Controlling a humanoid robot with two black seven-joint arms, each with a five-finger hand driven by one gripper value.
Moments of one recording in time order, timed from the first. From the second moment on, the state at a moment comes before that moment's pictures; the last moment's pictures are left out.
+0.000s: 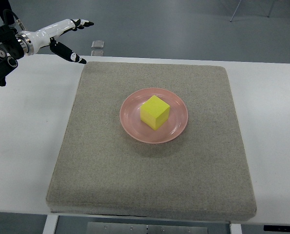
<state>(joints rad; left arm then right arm) -1.14 0.52 -0.31 -0.63 1.11 -0.12 -0.36 0.00 0.00 -0.10 0.08 -0.09 -0.23 0.00</state>
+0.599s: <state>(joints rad) -1.09 0.43 -0.32 -0.53 0.52 -0.04 -0.35 0.00 0.00 -0.10 0.08 -0.09 -0.23 0.00</state>
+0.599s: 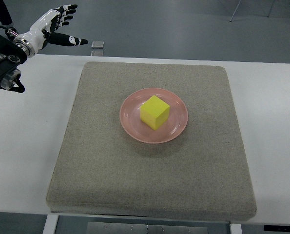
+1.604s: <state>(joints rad) -1.02 0.24 -0.51 -0.40 -0.19 -0.08 -0.25 0.00 0.00 -0.10 0.08 -0.09 -0.23 0.00</state>
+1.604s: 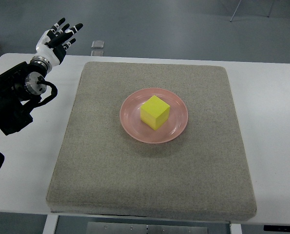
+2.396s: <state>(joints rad) -0.97 0.21 -0.59 -0.40 -0.17 -0.19 -0.25 0.00 0.00 -0.10 0.08 -0.09 -0.23 0.00</state>
